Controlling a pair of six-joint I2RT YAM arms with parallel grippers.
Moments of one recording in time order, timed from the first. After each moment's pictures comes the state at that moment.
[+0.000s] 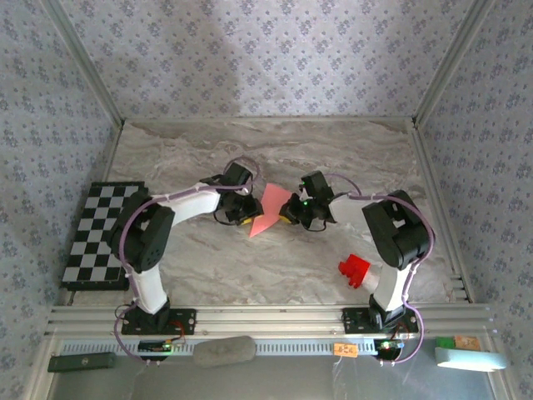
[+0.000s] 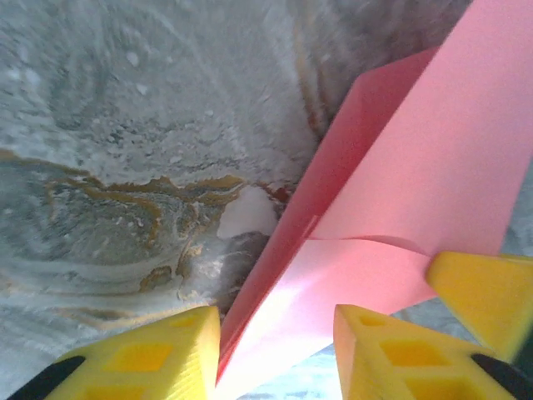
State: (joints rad) left arm -0.61 1.79 1.13 -0.46 0.25 -0.87; right arm 0.49 1.79 0.89 0.01 -0.49 1.03
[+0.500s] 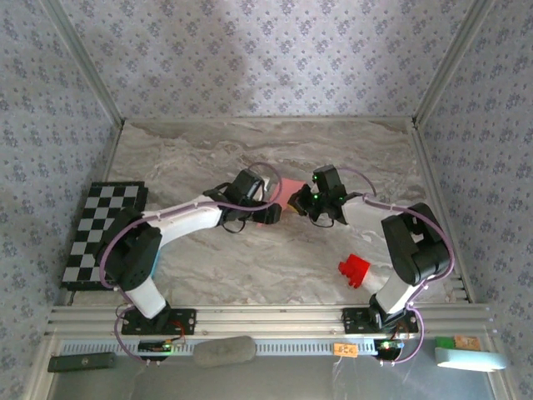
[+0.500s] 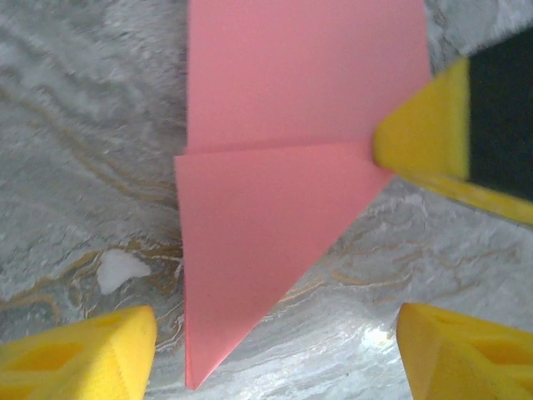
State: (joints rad) left arm -0.77 1.67 1.06 -0.28 0.09 -0.39; right arm 0.43 1.64 0.84 0.02 -0.43 1.11
